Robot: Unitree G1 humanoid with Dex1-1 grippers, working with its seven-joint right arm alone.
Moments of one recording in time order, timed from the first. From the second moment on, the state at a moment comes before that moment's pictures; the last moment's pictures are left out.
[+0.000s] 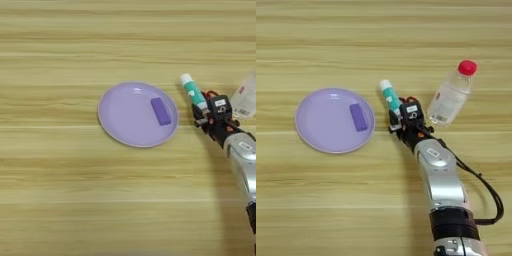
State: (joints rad) arm -0.17 -0.30 -0.12 0.26 0.00 0.10 0.29
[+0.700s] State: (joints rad) arm -0.07 -0.24 0.02 -0.05 -0.03 0.21 0.29
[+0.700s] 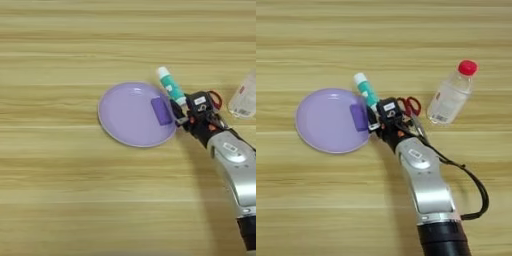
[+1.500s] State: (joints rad) arm -0.06 -0.20 0.11 -0.08 -0.03 0.28 0.34
